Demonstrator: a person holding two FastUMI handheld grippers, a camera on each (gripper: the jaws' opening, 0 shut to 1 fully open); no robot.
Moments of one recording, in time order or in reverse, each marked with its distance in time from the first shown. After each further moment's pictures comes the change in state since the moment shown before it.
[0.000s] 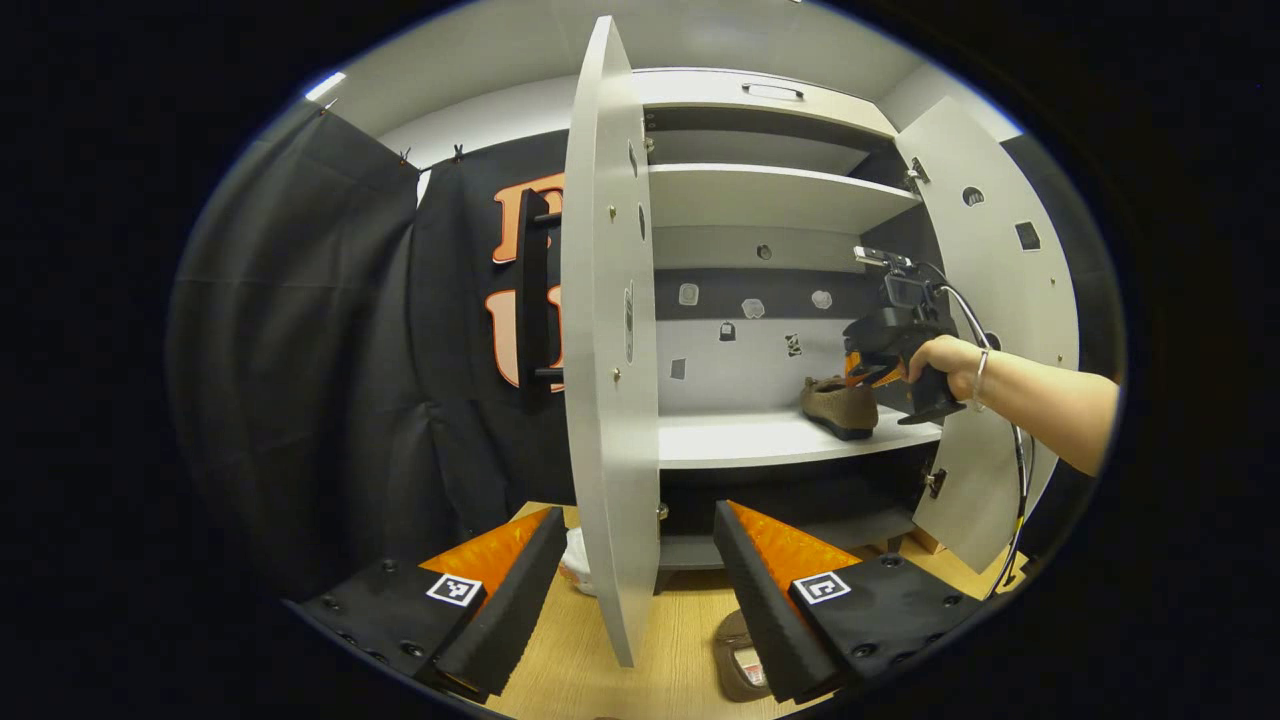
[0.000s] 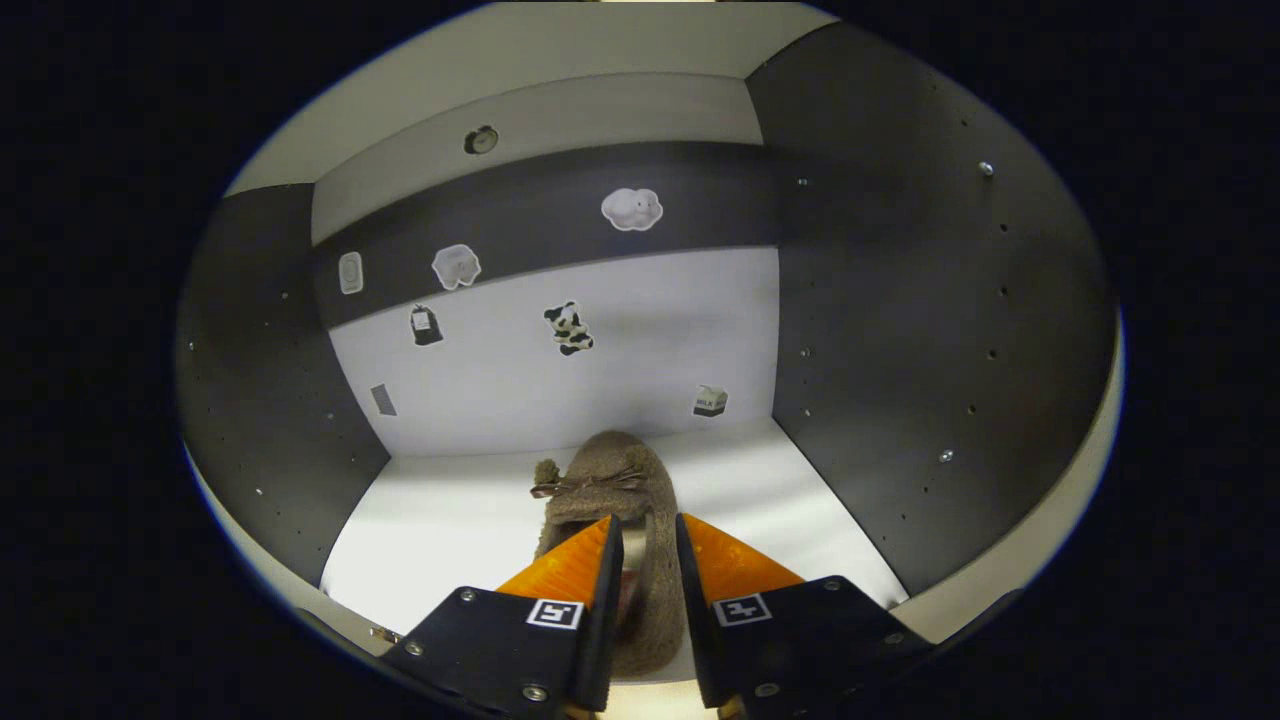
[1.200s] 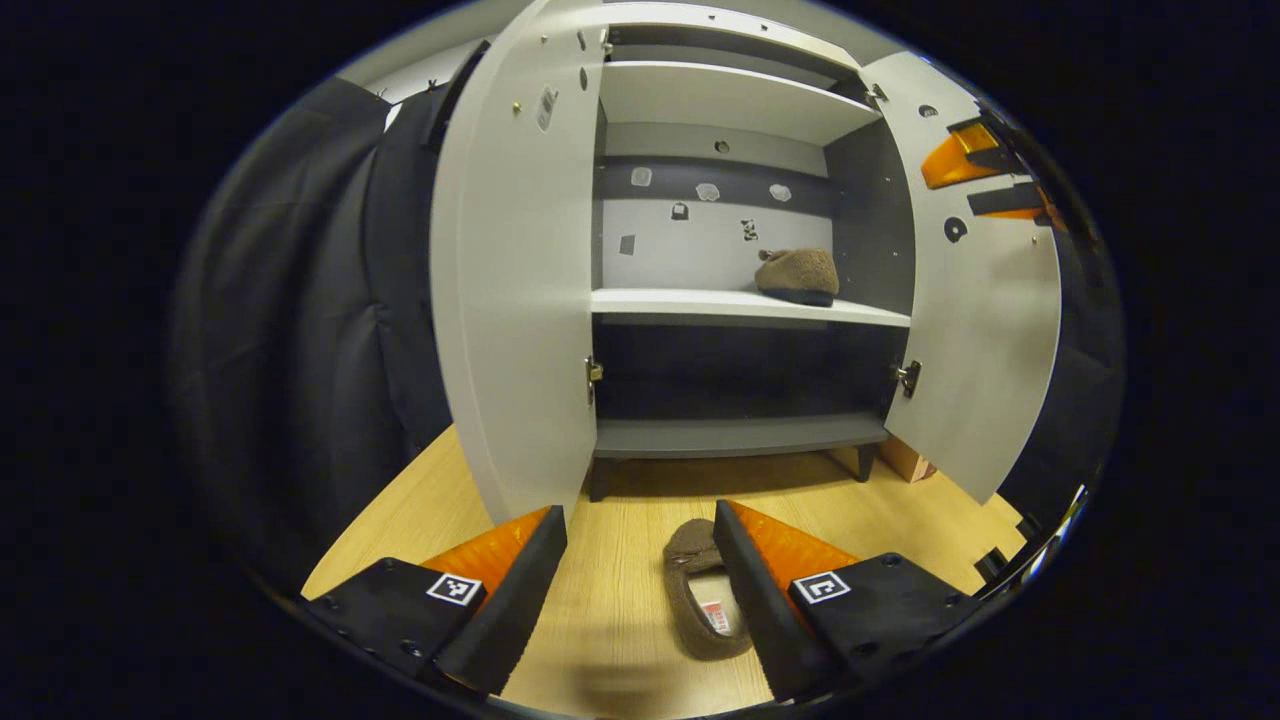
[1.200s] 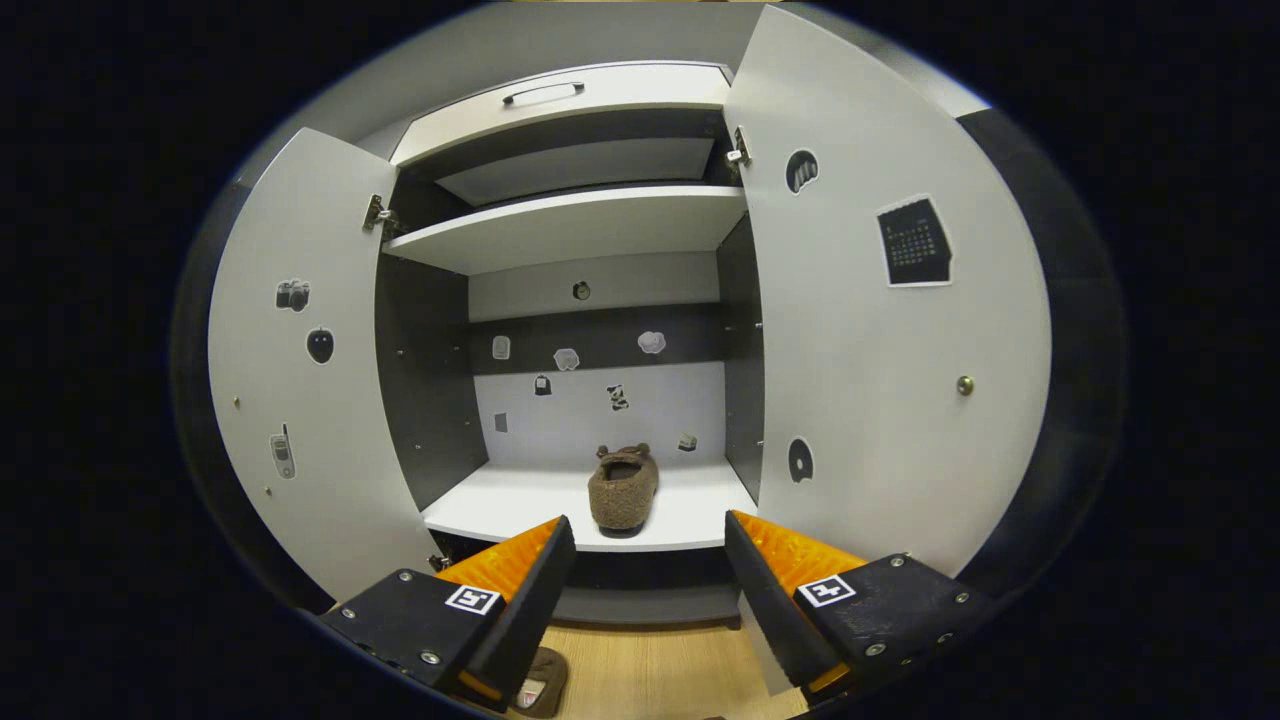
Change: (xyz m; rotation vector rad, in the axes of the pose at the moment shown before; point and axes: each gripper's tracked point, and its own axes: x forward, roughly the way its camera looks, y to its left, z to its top) left arm 0.008 -0.067 -0.177 -0.018 0.256 -0.131; right arm -0.281 -0.041 -0.034 -0.081 -0.305 0.089
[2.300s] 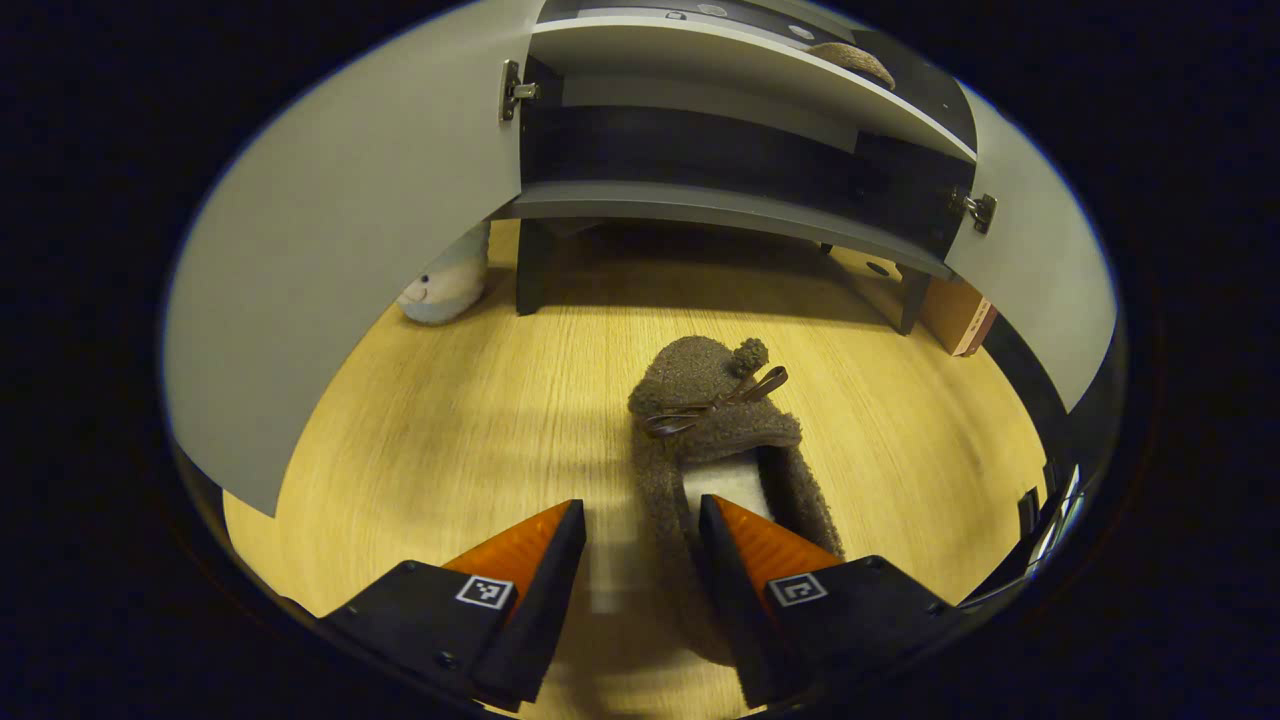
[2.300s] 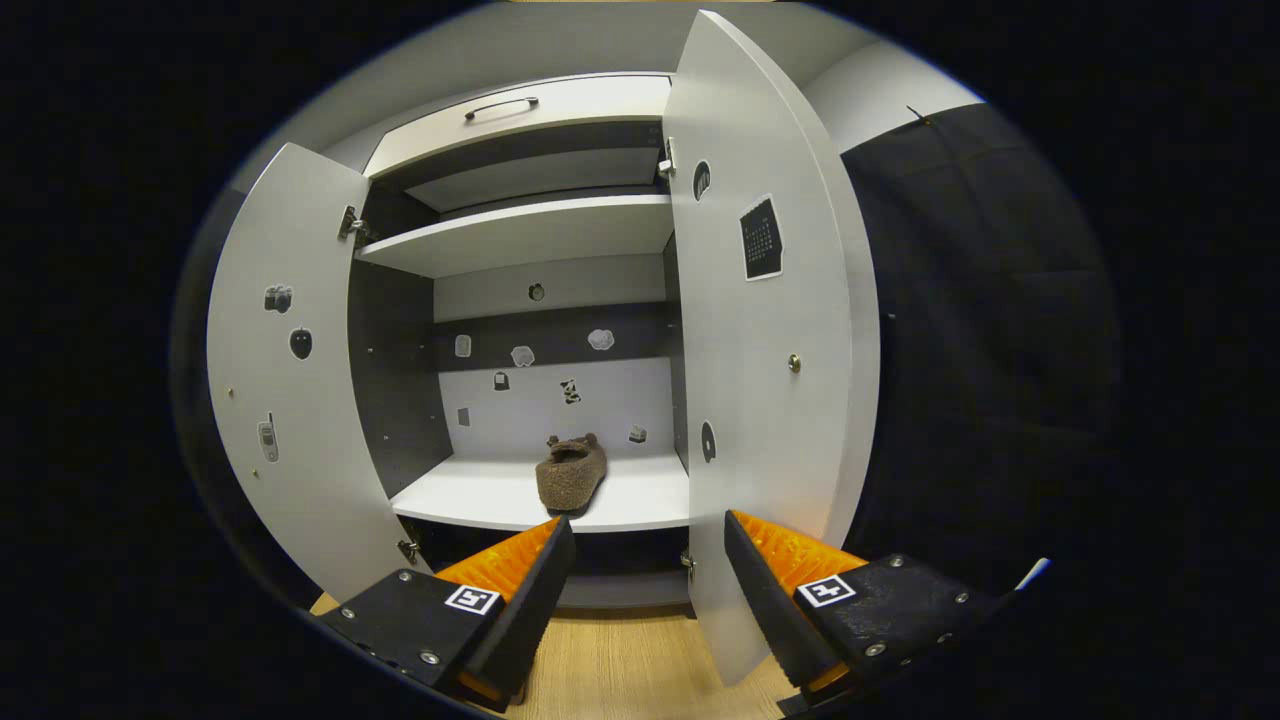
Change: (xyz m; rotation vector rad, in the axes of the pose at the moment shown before) left arm 0.095 -0.027 -0.175 -0.091 0.491 -0.093; right arm -0.032 -0.053 -0.010 0.014 0.008 -0.076
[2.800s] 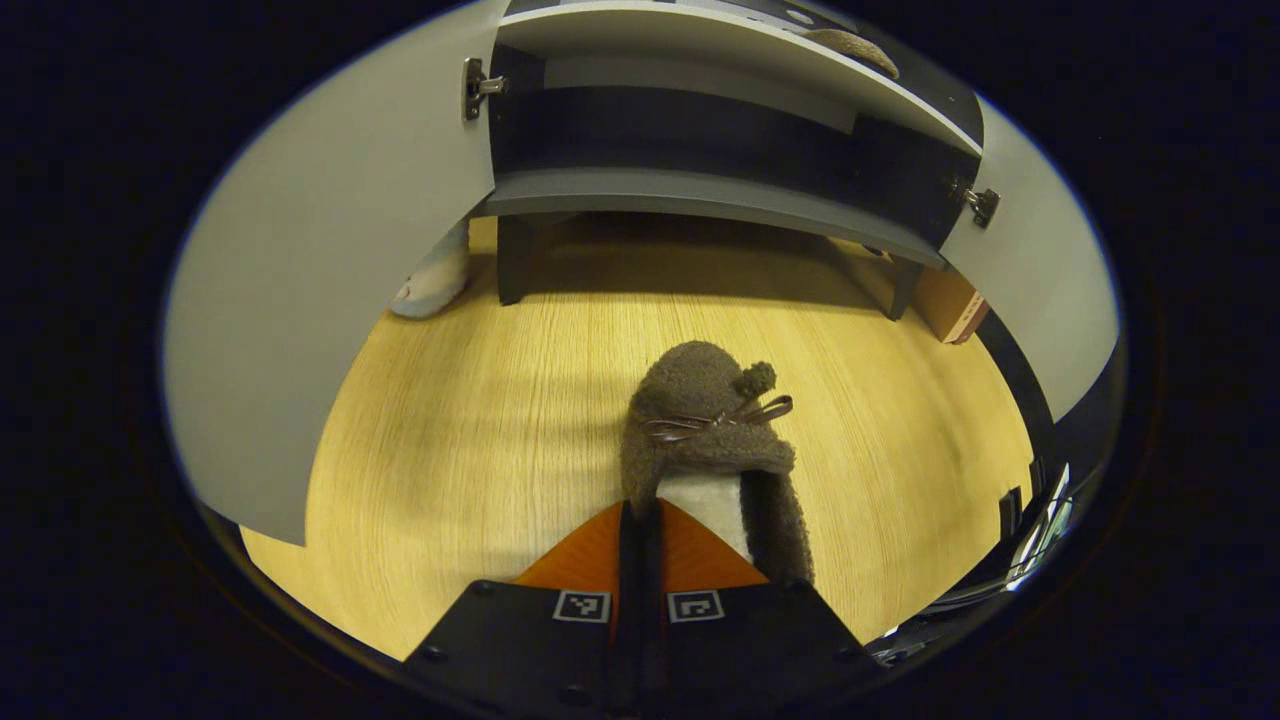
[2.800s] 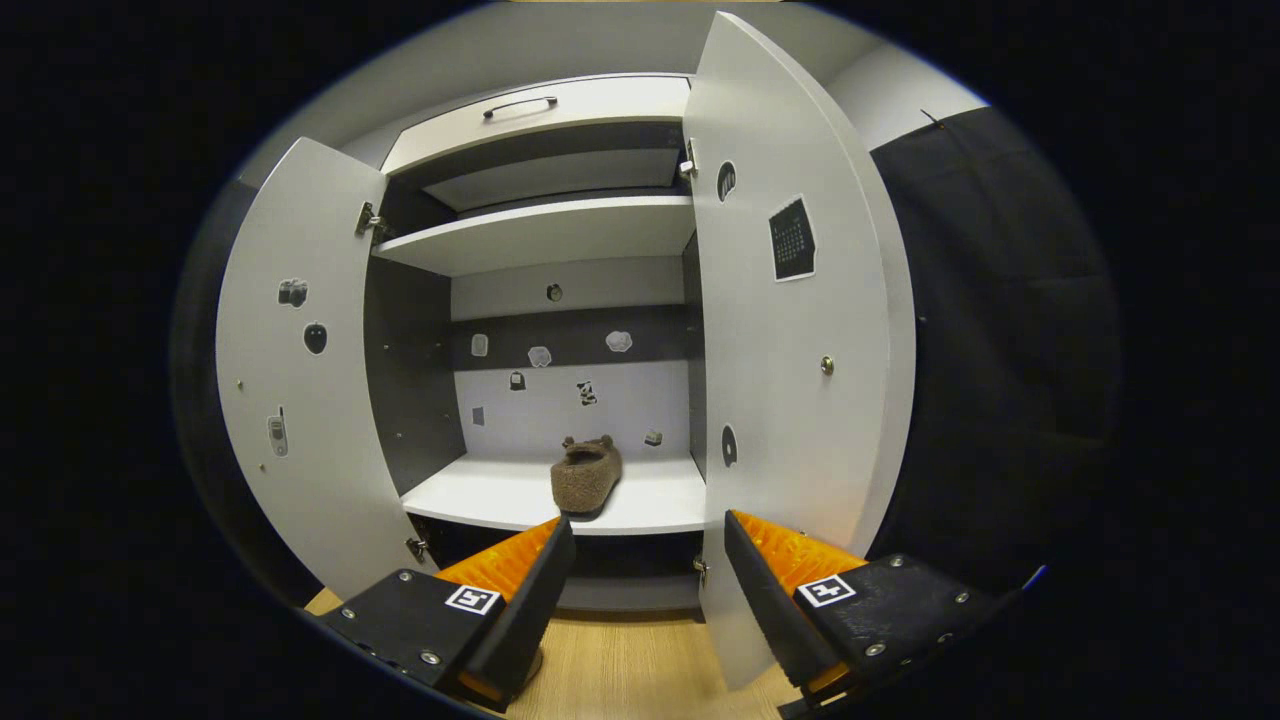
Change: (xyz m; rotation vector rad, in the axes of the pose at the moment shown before) left arm -0.034 -0.007 0.020 0.069 0.101 0.023; right arm 0.005 0.012 -0.001 -0.024 -0.014 0.042
